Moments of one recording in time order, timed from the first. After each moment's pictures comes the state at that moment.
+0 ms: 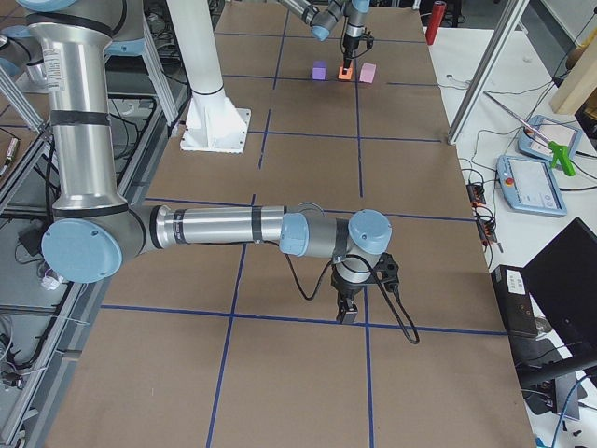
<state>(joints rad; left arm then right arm) -0.95 -1.93 -1.41 -1.90 -2.33 -0.77 1.52 -1.52 1.60 -1.72 2.29 -0.16</state>
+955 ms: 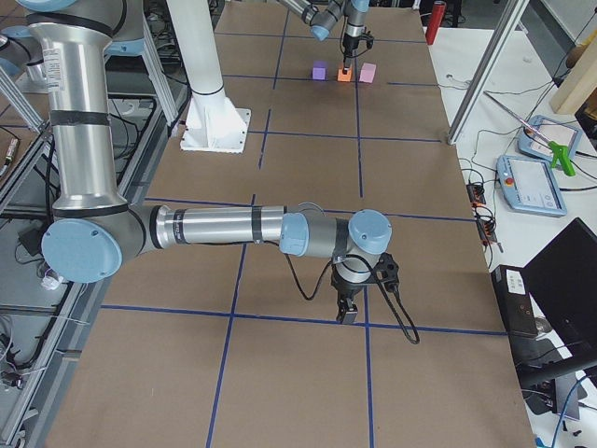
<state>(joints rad) -0.95 -1.93 -1.44 -1.90 -2.33 -0.77 1.52 -1.52 1.60 -1.72 2.29 -0.16</state>
